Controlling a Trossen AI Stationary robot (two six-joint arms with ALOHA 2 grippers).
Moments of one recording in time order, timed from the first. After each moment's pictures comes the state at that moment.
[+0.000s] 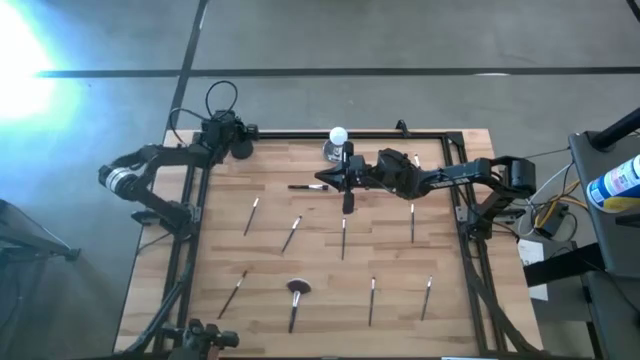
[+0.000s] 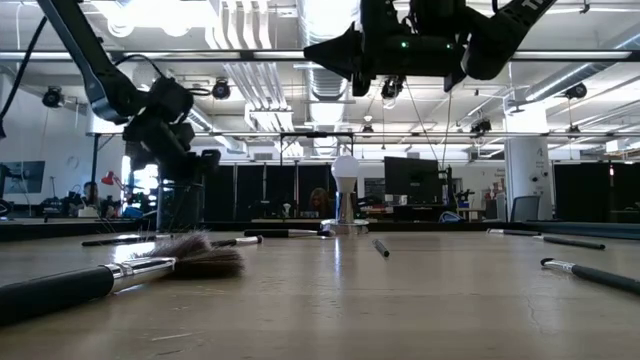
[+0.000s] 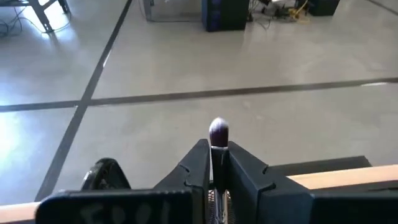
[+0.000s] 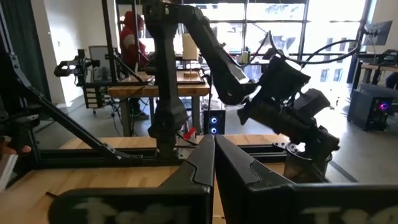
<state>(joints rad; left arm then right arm) 1.01 1.43 0.56 0.46 -0.40 -0.19 -0.23 1.63 0.85 0.86 -0.21 0.05</state>
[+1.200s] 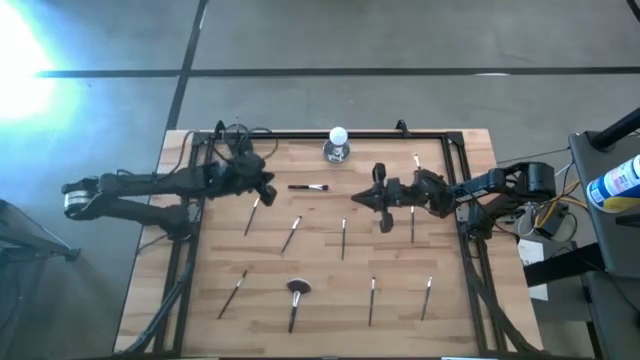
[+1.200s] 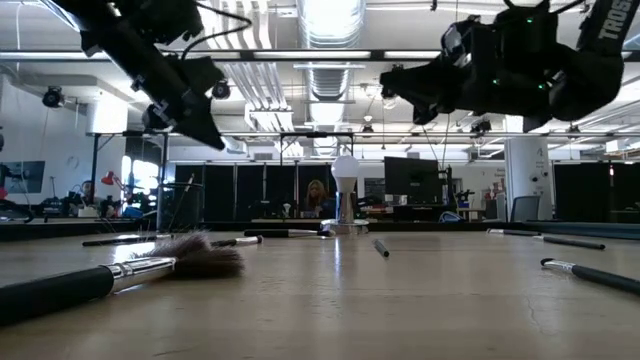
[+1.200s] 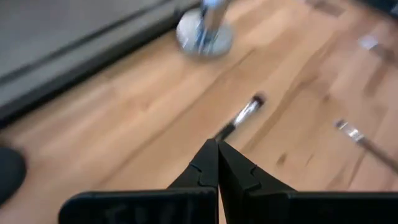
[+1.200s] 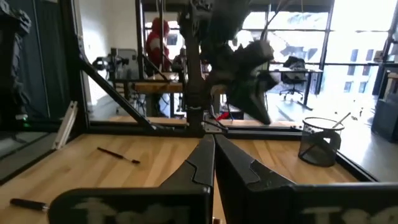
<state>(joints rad) 0.27 1.03 0.65 -0.31 -0.31 -0.42 -0.23 1.48 0.33 1.28 -0.30 0.04</state>
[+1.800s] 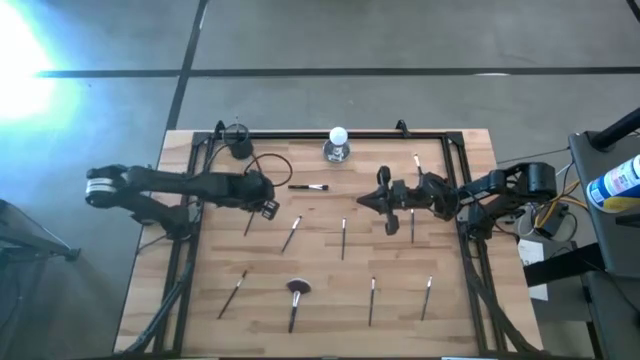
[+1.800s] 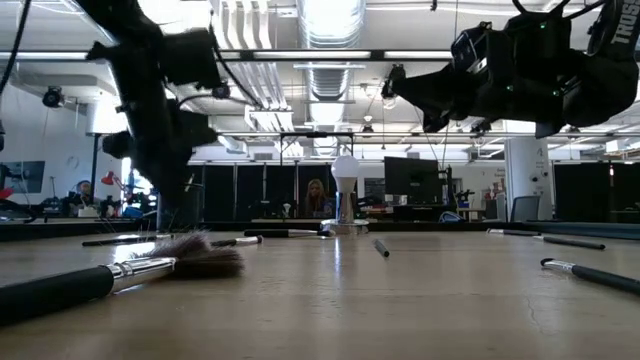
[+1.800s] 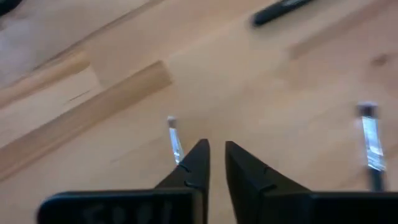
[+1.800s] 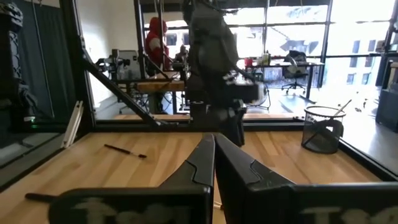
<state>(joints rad) 0.20 1.29 0.71 -0.66 -0.31 -0.84 -0.23 1.48 0.27 1.32 -0.30 0.08</state>
